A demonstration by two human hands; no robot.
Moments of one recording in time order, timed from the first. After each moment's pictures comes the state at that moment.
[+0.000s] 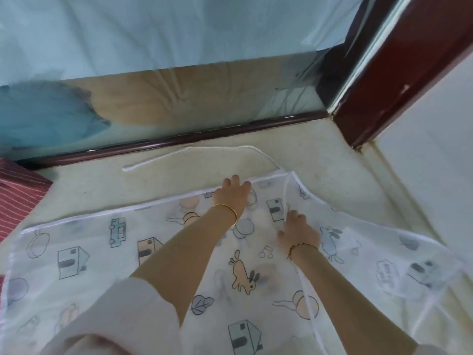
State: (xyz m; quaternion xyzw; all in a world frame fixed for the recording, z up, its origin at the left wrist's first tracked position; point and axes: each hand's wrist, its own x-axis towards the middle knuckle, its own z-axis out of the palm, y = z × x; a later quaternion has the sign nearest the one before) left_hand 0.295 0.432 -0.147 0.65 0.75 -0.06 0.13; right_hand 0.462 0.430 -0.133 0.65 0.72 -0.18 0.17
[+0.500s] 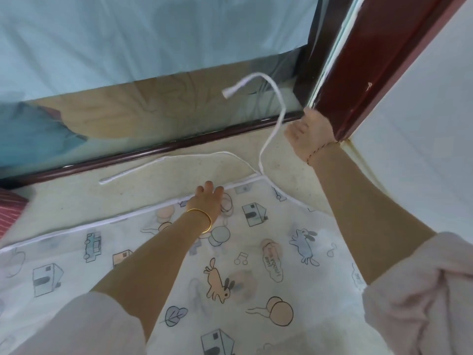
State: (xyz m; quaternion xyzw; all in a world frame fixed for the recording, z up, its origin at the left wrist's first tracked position) left_hand 0.293 0.439 -0.151 0.62 0.77 -0.09 0.15; right_hand 0.466 0.605 -0.022 0.43 0.16 -0.75 -0.47
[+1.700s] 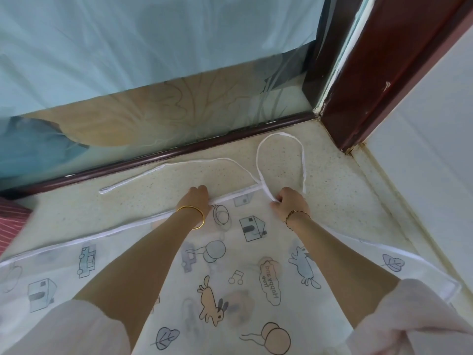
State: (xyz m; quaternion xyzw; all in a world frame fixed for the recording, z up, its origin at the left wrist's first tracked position) left_hand 0.263 0.467 -0.148 0.49 0.84 -0.05 0.24; right_hand 0.475 0.549 -0.152 0.63 0.71 -0.32 0.03
